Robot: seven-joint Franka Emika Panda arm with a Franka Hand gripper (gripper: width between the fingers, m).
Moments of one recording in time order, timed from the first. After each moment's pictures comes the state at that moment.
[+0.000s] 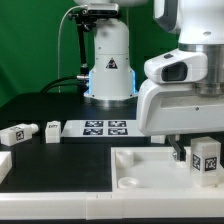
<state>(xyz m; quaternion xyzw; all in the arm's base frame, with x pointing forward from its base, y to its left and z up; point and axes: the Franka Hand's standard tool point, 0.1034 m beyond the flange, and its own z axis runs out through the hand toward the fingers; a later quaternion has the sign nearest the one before) 0.626 0.122 0.068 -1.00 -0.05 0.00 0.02</state>
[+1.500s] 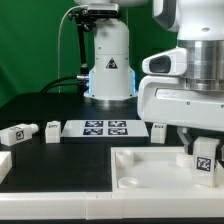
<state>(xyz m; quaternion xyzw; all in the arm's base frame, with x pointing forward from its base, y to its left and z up) 0.628 0.120 0.071 -0.96 0.28 0.00 0.02</state>
